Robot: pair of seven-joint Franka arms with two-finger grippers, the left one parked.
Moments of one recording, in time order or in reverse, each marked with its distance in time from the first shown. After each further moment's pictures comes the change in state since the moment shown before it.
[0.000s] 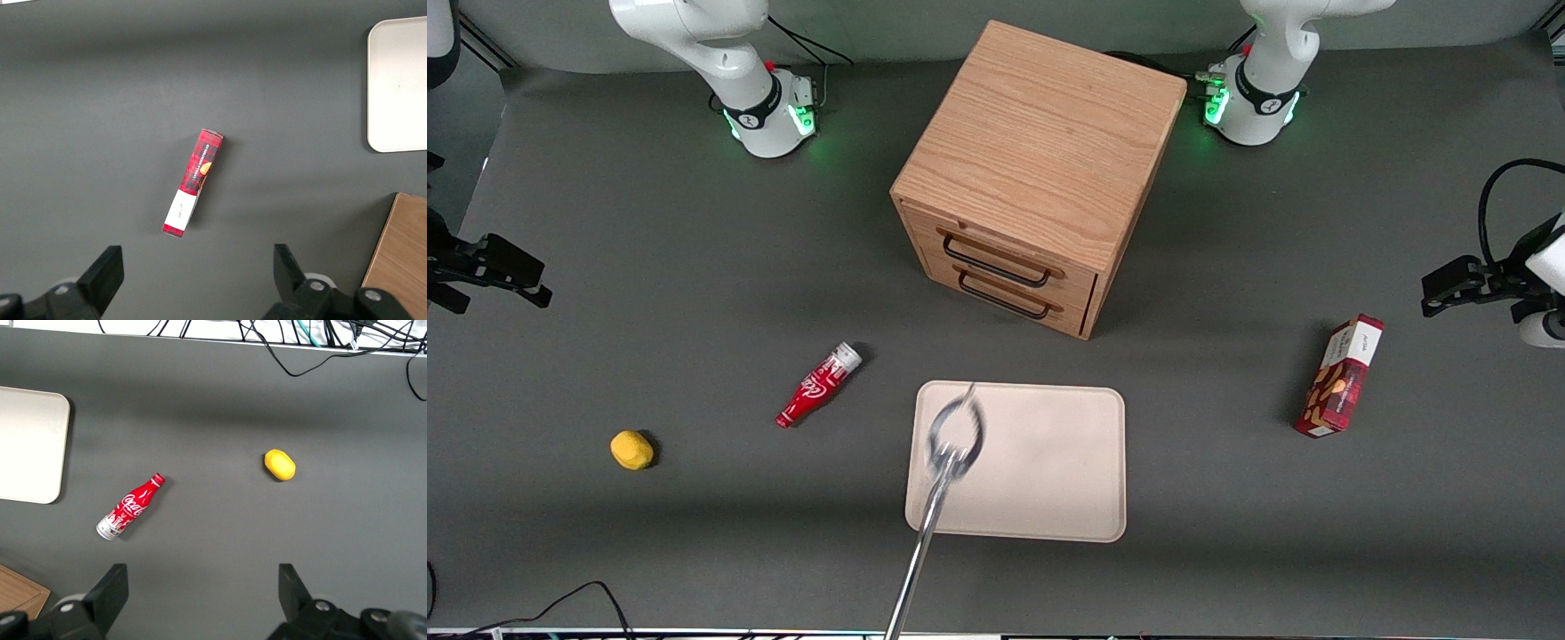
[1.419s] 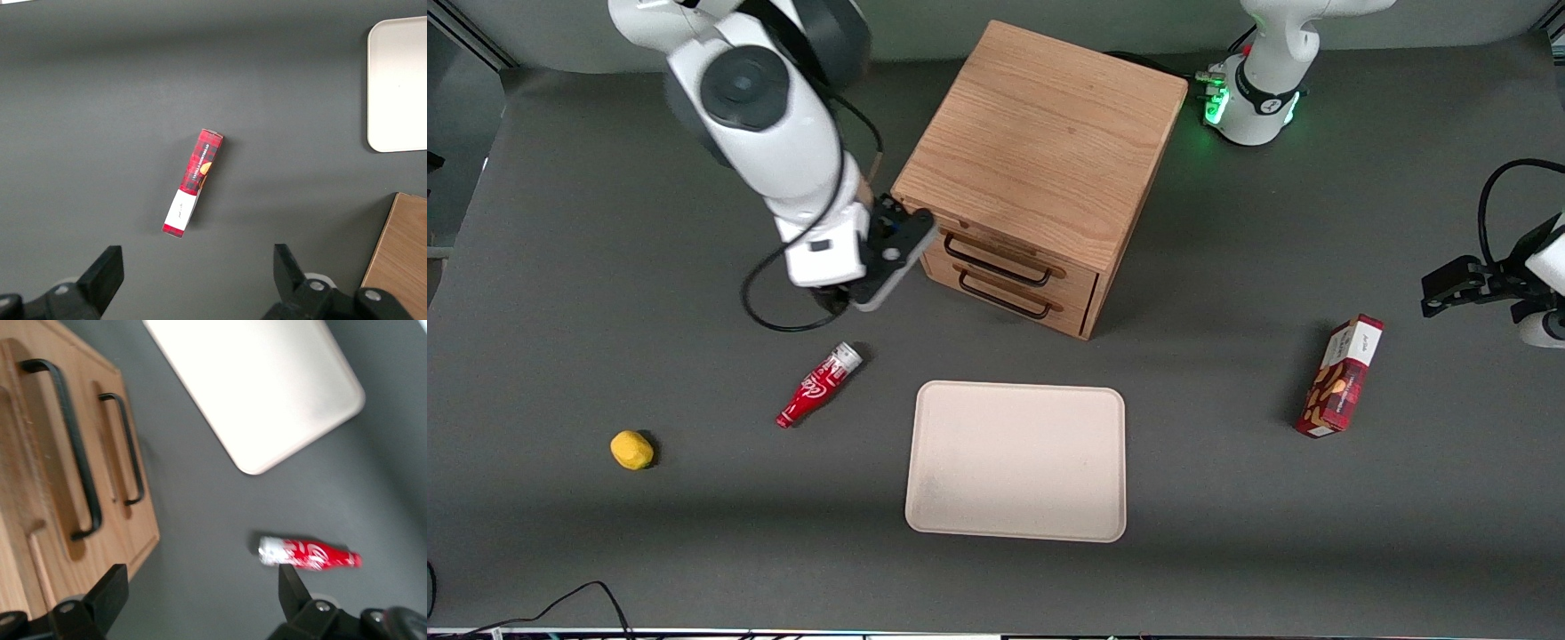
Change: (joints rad) arm 0.195 0.321 0.537 0.121 -0.111 0.016 -0.175
